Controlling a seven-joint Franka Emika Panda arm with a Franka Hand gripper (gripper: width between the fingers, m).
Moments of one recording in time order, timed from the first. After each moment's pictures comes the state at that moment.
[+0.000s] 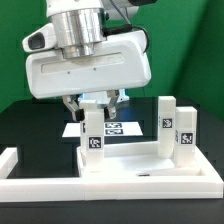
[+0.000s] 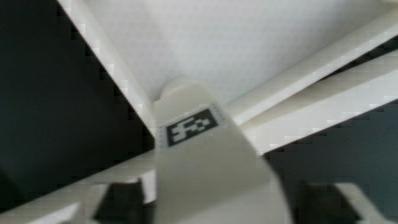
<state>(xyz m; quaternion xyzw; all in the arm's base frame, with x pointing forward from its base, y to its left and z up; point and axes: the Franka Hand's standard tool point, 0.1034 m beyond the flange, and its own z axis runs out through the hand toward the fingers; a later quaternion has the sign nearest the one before) 0.644 -0.061 0.120 -0.97 0.23 -0.02 0.08</state>
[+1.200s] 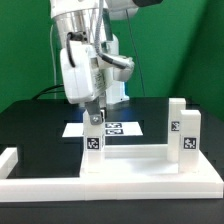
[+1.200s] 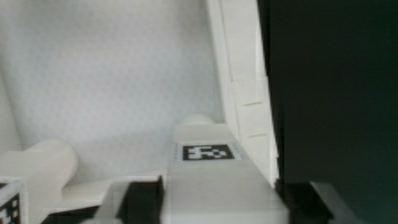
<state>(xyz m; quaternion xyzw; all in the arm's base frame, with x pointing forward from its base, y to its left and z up) 0.653 -0.055 0.118 -0.64 0.76 0.02 0.09</state>
